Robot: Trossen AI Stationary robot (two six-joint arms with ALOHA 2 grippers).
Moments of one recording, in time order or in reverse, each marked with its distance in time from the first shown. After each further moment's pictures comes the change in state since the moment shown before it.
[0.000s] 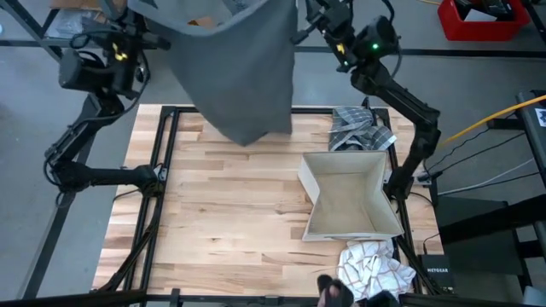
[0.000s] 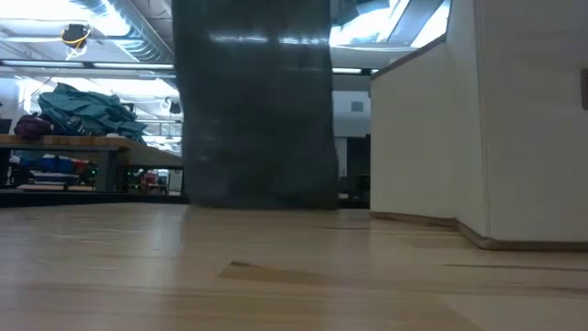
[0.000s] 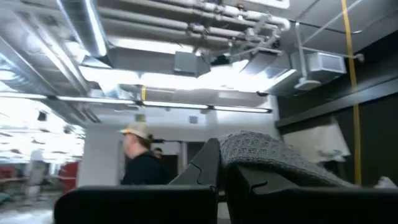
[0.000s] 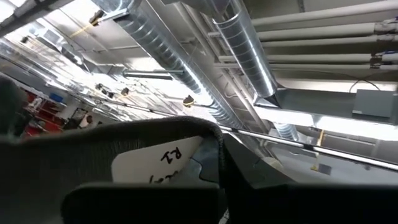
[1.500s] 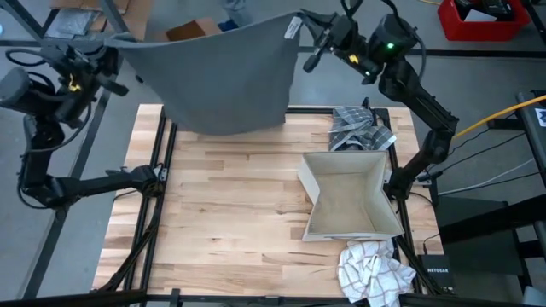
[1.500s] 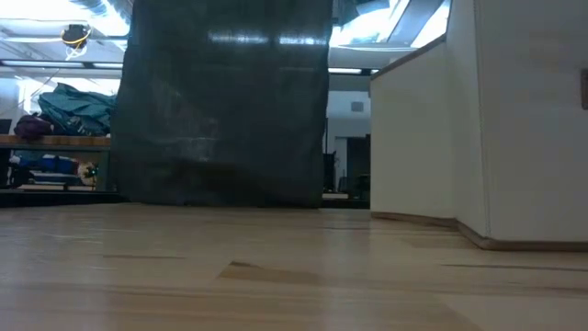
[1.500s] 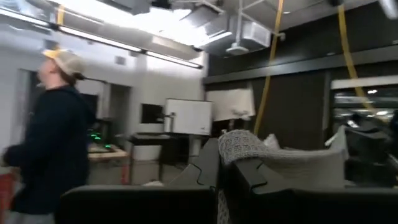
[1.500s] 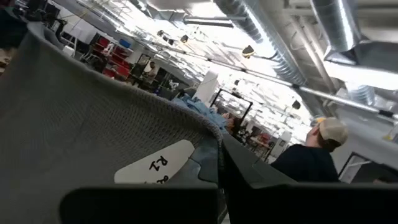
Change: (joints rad) left arm -0.043 -0.265 0.069 -0.668 0.226 -0.402; right arm 0.116 -0.118 0.080 -0.552 0.004 0.021
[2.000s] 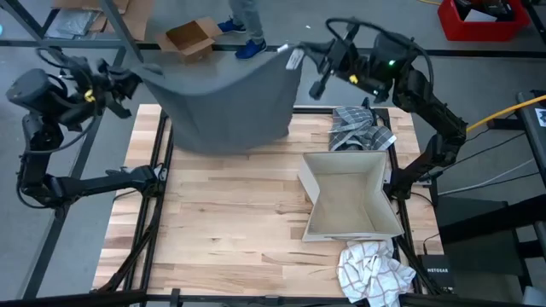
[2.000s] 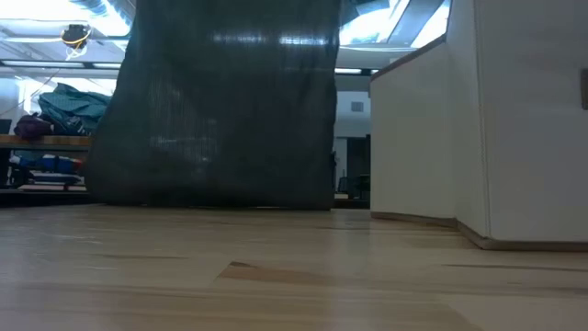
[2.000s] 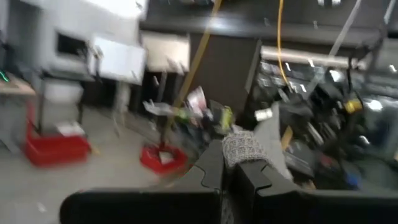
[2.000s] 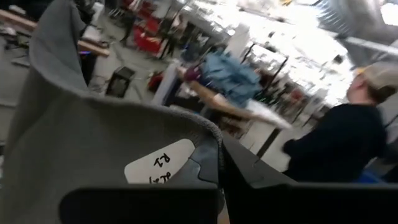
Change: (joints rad) left arm -0.018 -0.005 0.000 -0.239 0.297 -0.271; right arm 0.142 -0.056 0.000 -0.324 0.126 0.091
